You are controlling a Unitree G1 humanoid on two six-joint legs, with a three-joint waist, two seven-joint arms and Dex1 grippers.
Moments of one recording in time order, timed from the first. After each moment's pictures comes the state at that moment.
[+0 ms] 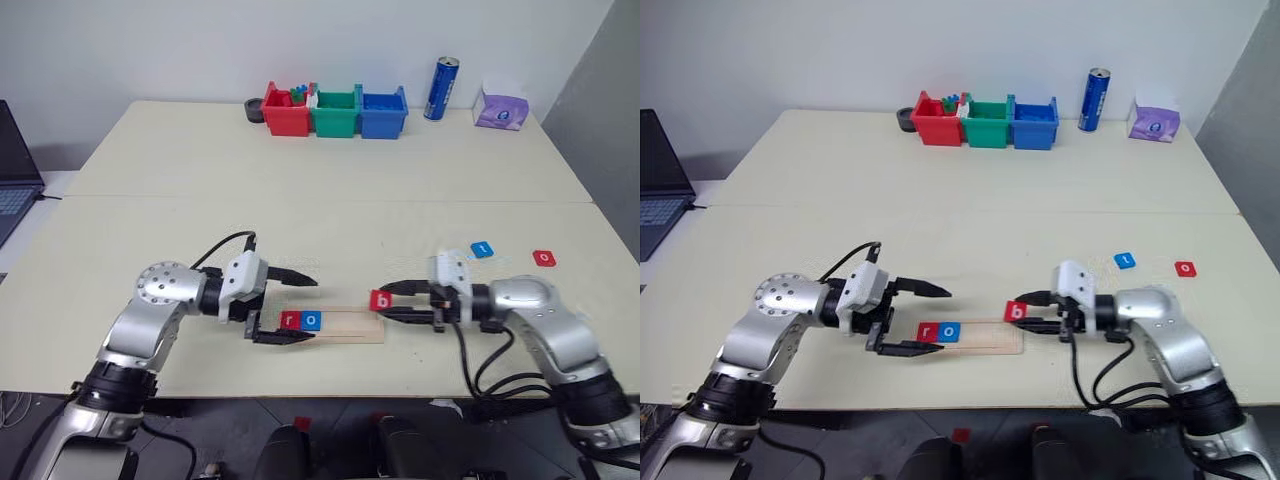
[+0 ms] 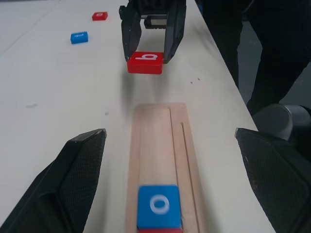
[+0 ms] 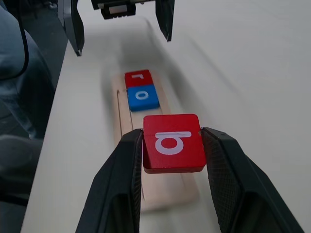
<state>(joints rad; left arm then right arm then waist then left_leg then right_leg) -0.35 0.71 -0.10 -0.01 -0.40 0.12 -1.43 -0.35 -0.56 0.22 -0.18 0.33 0.37 1.11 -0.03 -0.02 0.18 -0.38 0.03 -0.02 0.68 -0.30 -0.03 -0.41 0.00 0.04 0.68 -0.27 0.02</state>
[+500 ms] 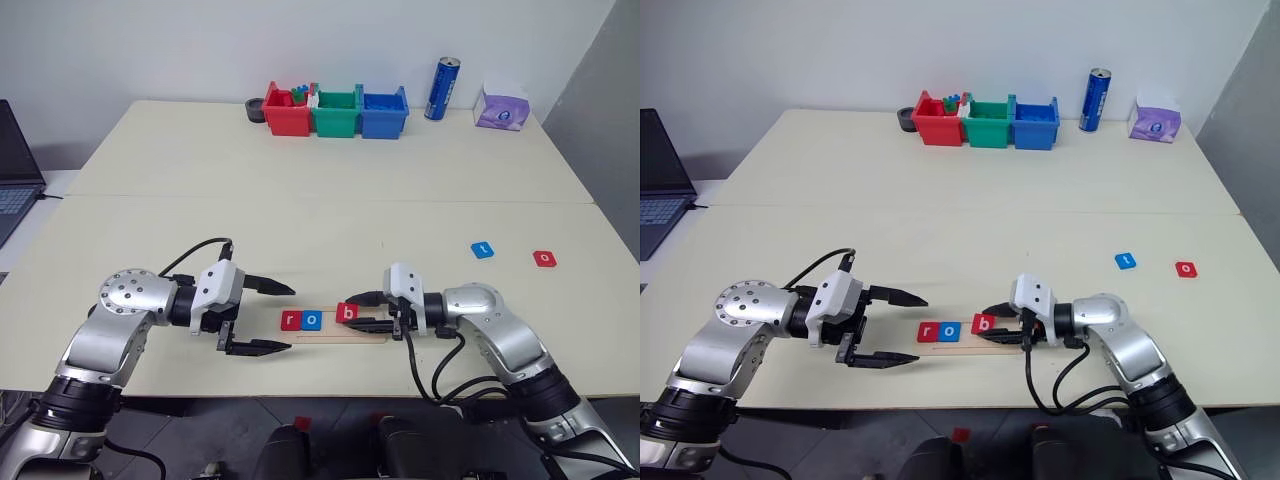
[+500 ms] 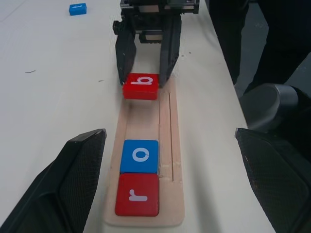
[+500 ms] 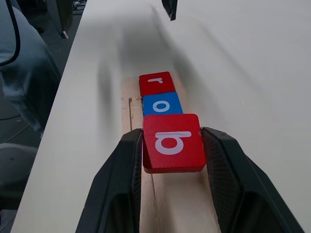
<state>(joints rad) -0.27 0.82 -0.05 -0.07 -0.41 0.12 -1.43 -0.39 -0.44 0.34 -0.07 0.22 0.32 1.06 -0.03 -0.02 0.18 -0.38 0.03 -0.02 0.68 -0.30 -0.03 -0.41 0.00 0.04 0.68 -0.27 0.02</state>
